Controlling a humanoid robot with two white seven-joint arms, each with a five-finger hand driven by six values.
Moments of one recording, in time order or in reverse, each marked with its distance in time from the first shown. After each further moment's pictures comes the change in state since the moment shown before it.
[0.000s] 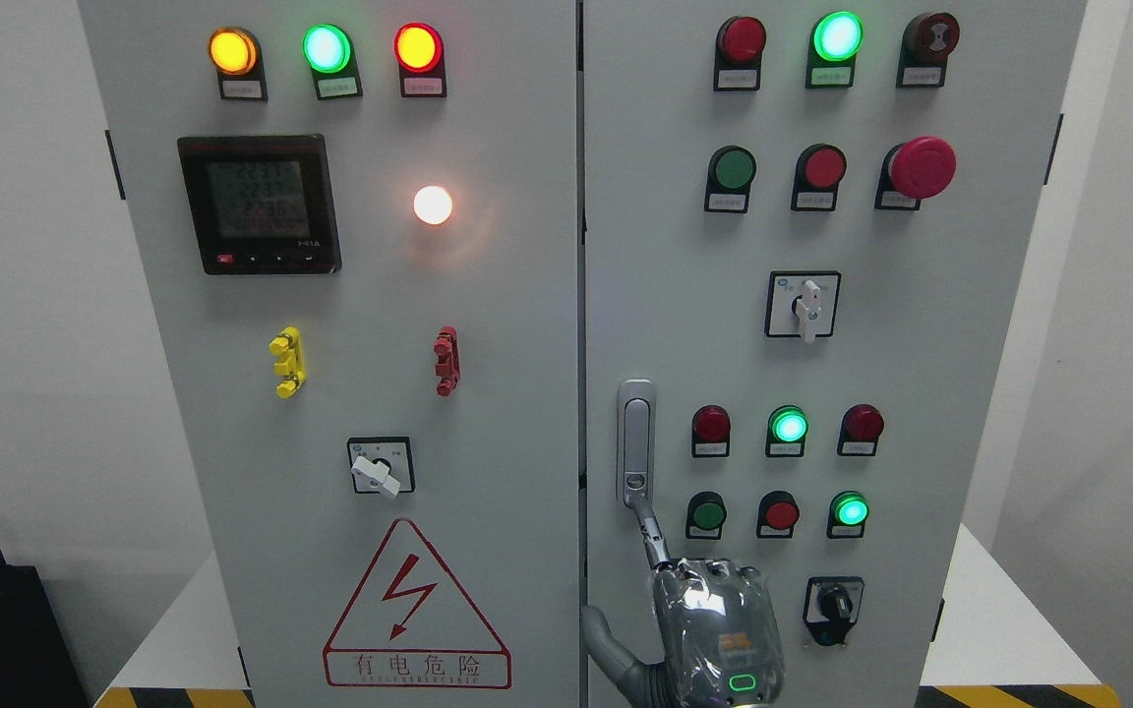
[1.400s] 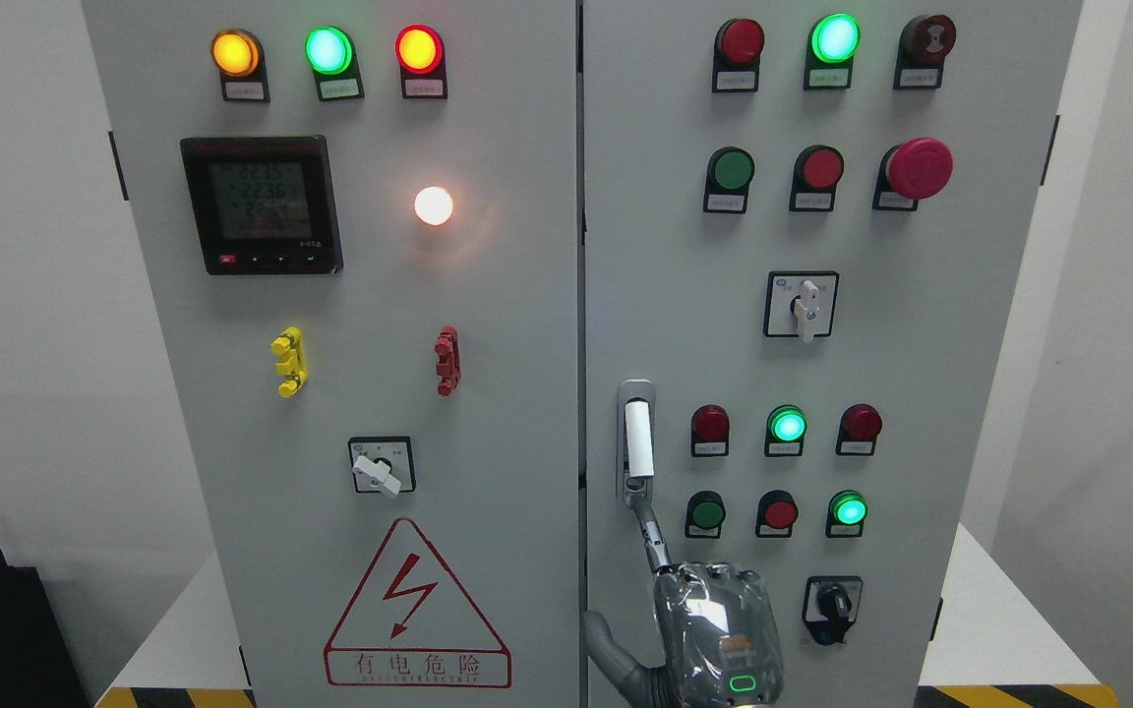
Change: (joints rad) left arm 0.000 0.000 0.000 0.000 0.000 0.000 0.000; right arm 0.003 0.002 -0.007 0.006 -0.003 -0.002 0.029
